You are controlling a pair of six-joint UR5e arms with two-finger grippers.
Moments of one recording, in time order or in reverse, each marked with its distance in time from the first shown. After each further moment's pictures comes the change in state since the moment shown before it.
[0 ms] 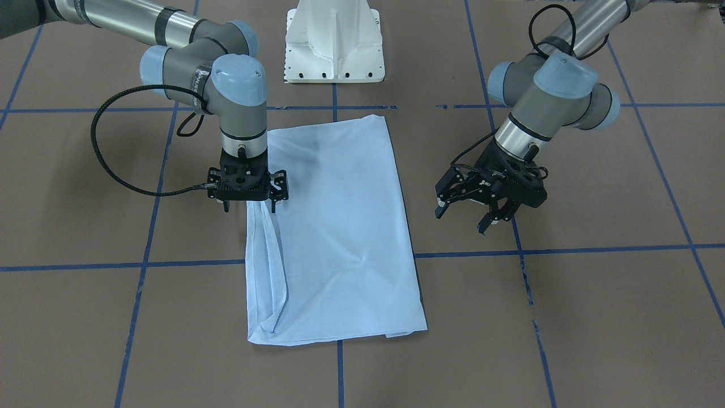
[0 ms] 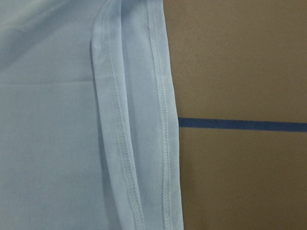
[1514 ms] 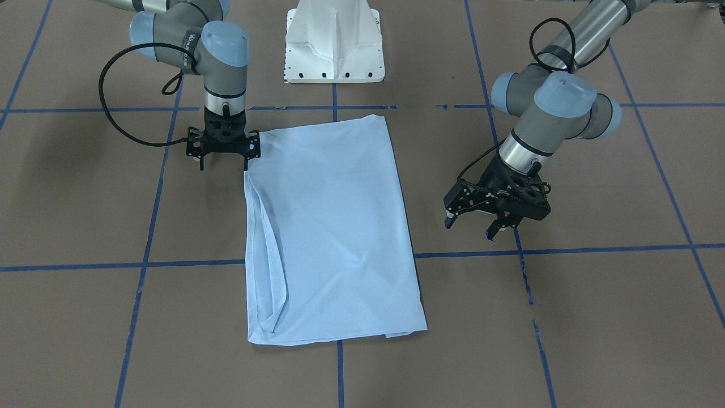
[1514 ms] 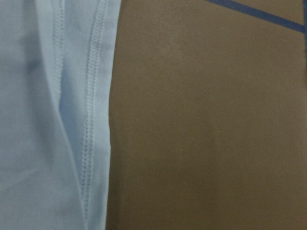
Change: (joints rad) left arm 0.000 0.004 0.063 0.009 -0.012 -0.007; right arm -0.176 -0.258 0.244 -0.084 -0.140 0.025
